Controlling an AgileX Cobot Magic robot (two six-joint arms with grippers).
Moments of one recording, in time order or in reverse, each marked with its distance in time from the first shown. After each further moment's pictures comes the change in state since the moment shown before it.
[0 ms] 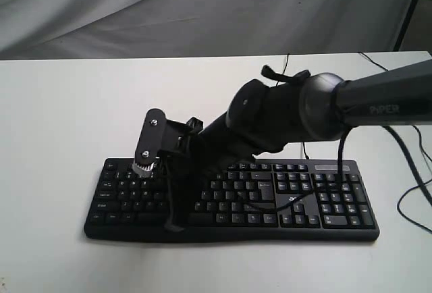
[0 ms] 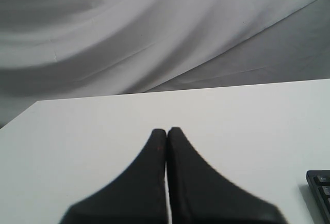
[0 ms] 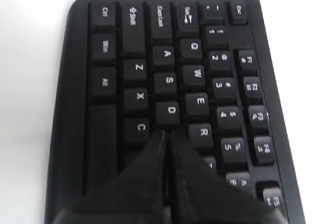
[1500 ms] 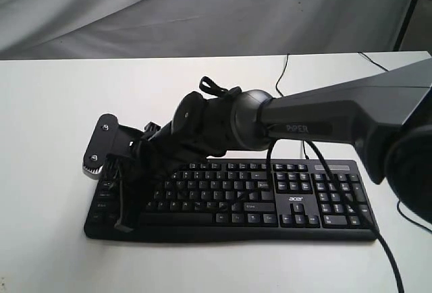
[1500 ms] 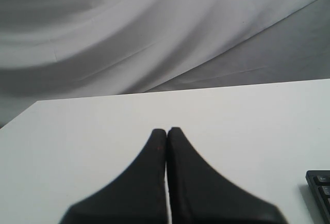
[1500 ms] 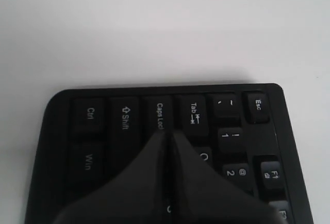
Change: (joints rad) left arm 0.000 0.000 0.000 0.000 0.000 0.000; right arm 0.094 0.191 -0.259 -0.045 -0.012 0.138
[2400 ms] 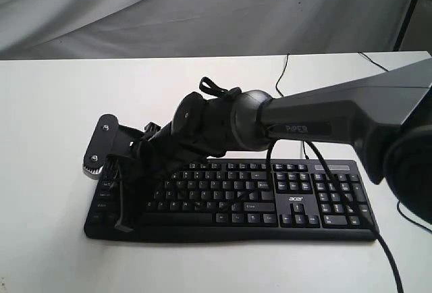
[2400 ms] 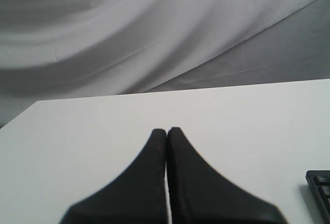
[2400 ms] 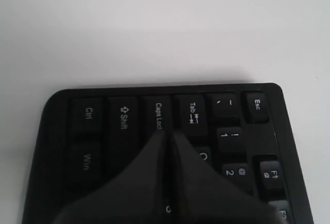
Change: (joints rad) left arm 0.000 0.000 0.000 0.000 0.000 0.000; right arm 0.000 0.004 0.000 0.002 -0.003 0.000
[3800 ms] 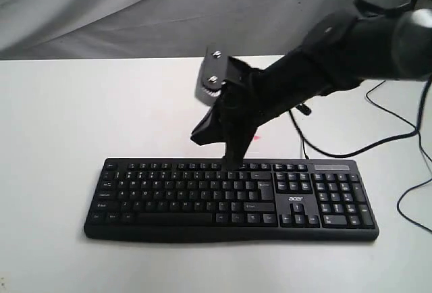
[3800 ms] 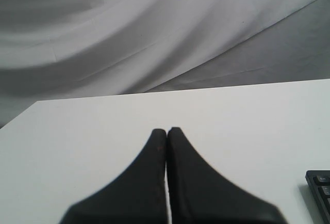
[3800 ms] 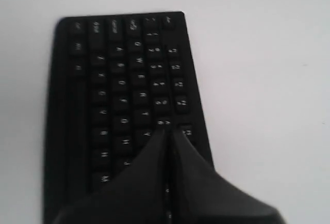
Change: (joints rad) left arm 0.000 0.000 0.000 0.000 0.000 0.000; right arm -0.351 -0.338 0.241 0.087 0.334 -0.229
